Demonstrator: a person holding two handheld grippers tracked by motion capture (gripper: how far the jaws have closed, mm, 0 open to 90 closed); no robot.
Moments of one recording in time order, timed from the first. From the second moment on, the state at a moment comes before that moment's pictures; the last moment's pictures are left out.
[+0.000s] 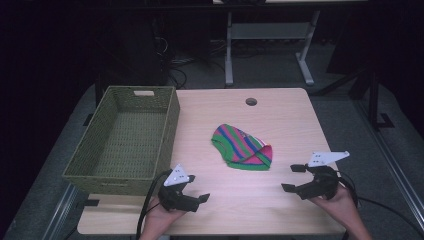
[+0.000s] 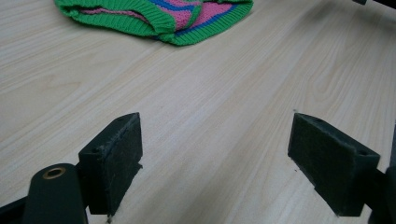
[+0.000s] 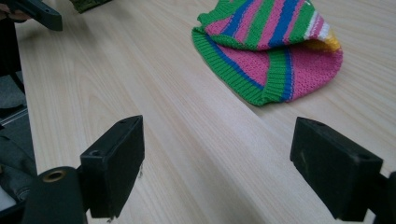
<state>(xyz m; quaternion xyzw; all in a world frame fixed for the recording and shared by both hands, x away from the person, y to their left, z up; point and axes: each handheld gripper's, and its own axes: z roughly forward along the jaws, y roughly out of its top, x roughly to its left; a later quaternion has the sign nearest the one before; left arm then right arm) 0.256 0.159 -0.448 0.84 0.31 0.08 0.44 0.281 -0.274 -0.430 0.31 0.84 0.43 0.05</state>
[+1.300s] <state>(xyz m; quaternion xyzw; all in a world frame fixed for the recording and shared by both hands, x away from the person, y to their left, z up) 0.257 0.160 -0.447 0.84 0.31 0.09 0.44 0.336 -0.229 -0.405 0.28 0.87 0.40 0.02</state>
